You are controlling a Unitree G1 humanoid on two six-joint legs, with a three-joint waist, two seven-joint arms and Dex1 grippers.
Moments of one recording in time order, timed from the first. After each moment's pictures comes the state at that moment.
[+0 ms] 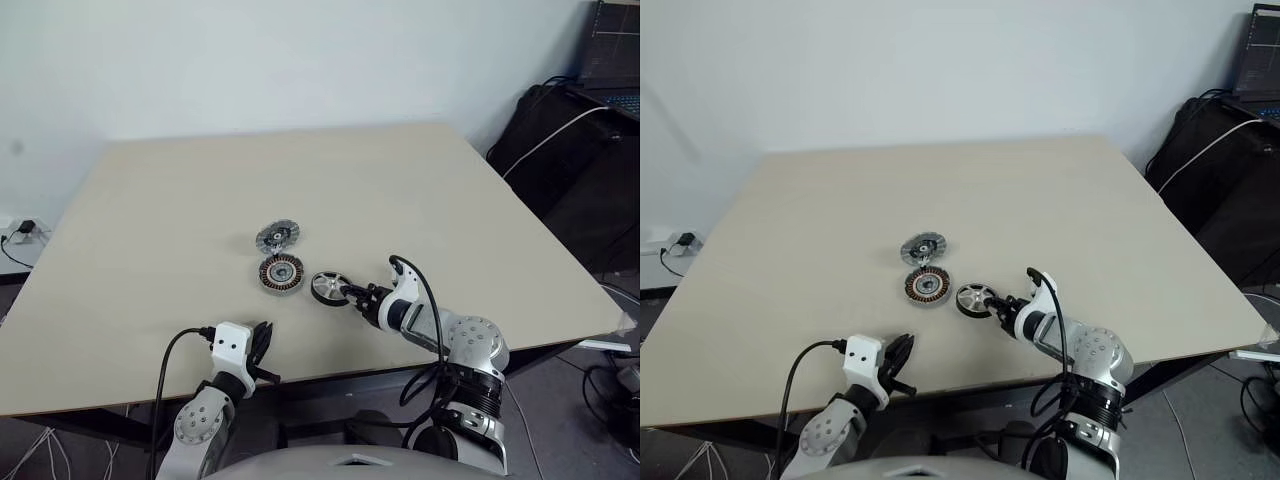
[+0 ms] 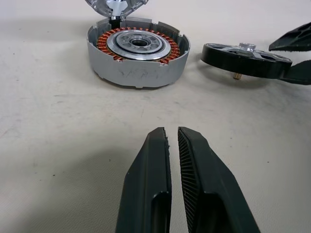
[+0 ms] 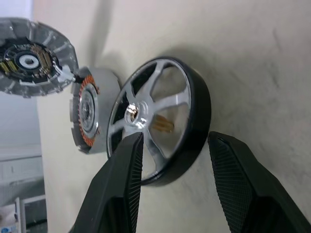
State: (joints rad) left arm 0.43 0.12 -0.18 -0.14 -0.10 0.01 -0.29; right arm -0.26 0.13 -0.52 0.00 0.77 1.33 -0.07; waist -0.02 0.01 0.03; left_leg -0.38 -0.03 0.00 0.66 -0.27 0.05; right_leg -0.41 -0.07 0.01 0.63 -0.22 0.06
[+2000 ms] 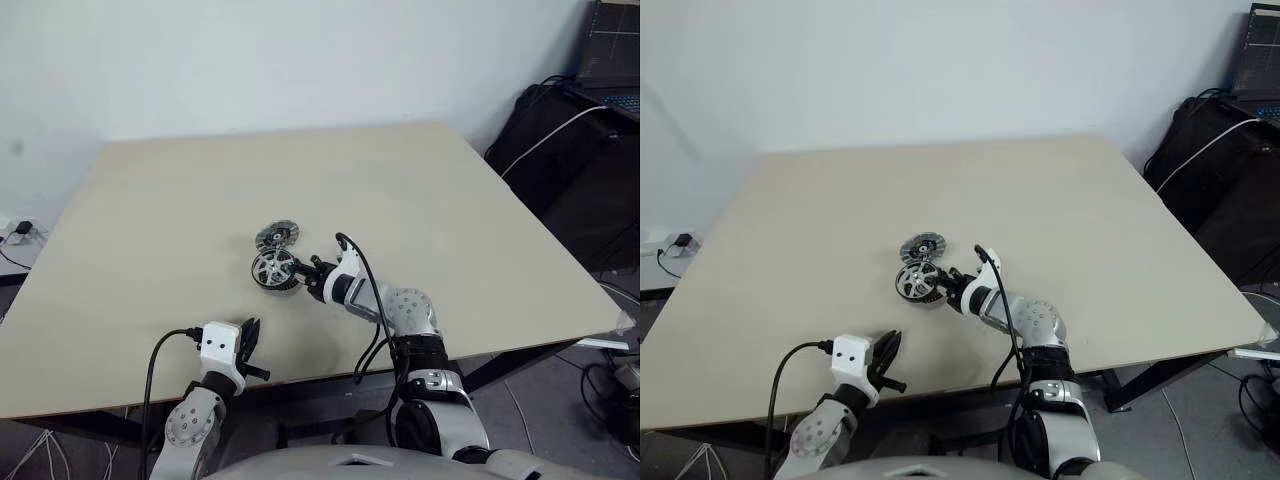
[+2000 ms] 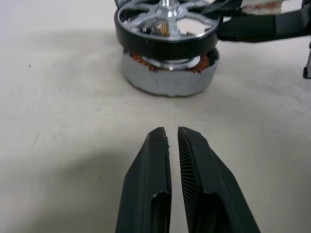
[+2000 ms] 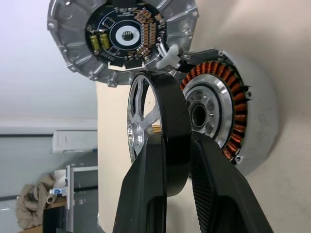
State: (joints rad) left arm 0.44 0.13 -0.14 -0.13 -0.09 -0.03 -0.27; right arm -0.44 0.16 -0.22 0.37 0.91 0.98 -0.03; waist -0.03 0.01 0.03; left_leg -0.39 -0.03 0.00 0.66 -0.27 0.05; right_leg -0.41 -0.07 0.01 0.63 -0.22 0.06
